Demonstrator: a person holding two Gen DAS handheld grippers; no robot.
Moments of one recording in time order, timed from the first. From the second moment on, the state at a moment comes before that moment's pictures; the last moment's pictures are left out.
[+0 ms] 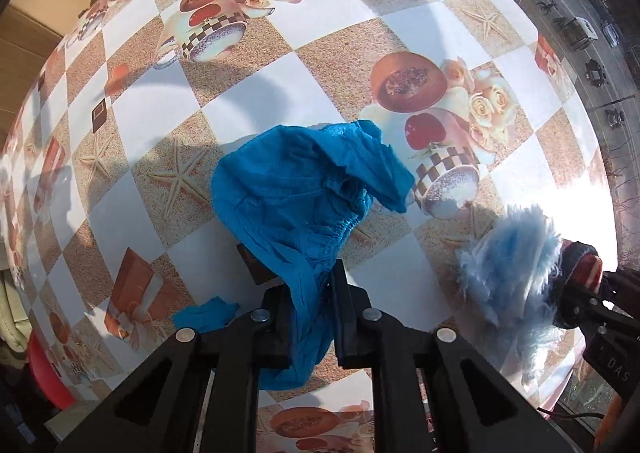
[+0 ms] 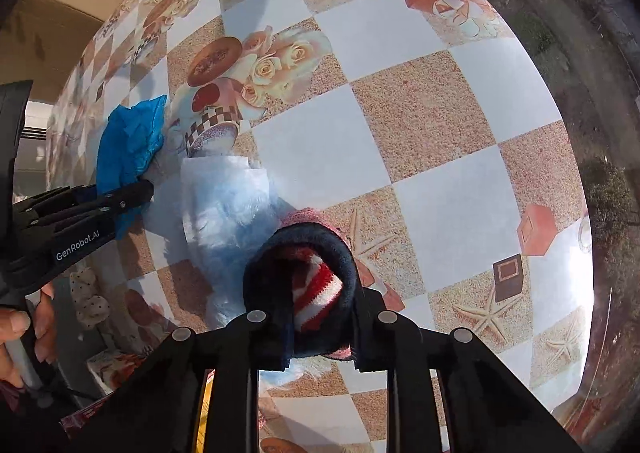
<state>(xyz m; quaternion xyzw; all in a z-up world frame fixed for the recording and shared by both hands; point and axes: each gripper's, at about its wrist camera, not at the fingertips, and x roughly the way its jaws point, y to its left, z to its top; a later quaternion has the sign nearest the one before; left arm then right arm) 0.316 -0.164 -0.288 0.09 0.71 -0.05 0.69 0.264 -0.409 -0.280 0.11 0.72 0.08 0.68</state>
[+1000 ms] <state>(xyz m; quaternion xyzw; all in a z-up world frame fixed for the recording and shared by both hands) 0.114 -0.126 -0.149 0.08 0.64 -0.10 0.76 0.115 -0.387 -0.207 0.18 0.70 0.06 0.69</state>
